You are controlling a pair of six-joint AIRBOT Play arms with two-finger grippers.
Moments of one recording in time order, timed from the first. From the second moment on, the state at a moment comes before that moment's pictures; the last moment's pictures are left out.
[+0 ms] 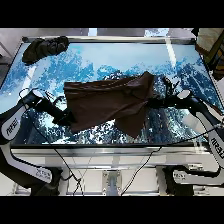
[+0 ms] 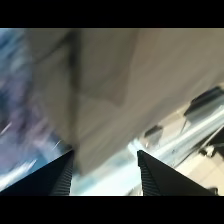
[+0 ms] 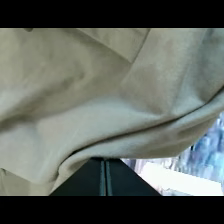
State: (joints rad) left arm 0.17 -1.71 1.09 0.96 -1.49 -1.25; right arm -0.06 -1.41 0.93 -0.89 0.86 1.13
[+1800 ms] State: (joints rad) left arm 0.27 -1.37 1.98 0.29 -1.38 -1.06; right arm -0.46 -0.86 1.37 -0.98 0.90 1.09
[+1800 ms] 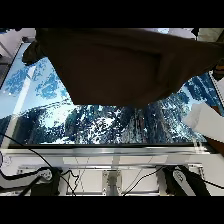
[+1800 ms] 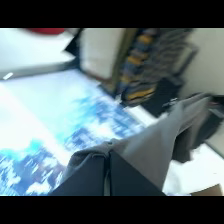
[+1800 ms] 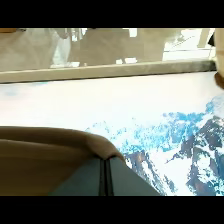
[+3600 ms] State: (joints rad) left arm -0.01 -1.74 2.01 0.96 -1.28 -1.20; right arm -0.31 -1.46 1.59 -1.10 1.18 1.22
